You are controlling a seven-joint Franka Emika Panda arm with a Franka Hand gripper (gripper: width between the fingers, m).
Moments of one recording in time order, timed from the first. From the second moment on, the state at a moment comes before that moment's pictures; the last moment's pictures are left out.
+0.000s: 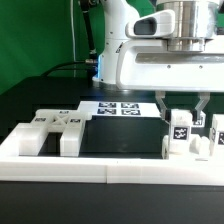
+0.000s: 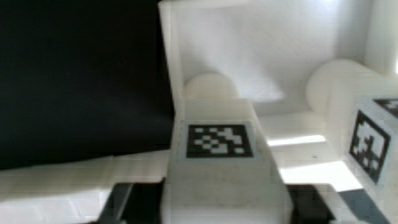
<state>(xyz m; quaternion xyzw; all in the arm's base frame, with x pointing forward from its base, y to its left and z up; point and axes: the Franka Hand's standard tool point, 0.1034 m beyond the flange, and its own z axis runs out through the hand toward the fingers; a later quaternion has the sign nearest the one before) 0.618 0.057 0.081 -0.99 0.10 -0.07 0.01</state>
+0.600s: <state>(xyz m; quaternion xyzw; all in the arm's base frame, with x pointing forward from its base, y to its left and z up) 0.616 0.061 0.080 -0.94 0.34 -0.06 0.03</state>
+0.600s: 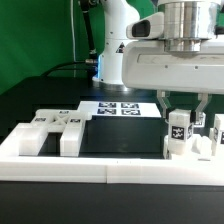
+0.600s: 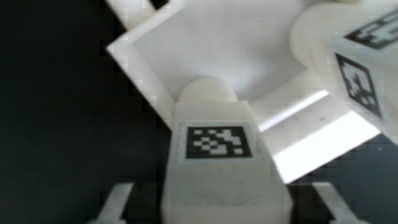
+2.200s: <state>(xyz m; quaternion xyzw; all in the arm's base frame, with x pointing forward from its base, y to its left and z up) 0.616 0.067 0.080 -0.90 0.44 -0.06 0.03</state>
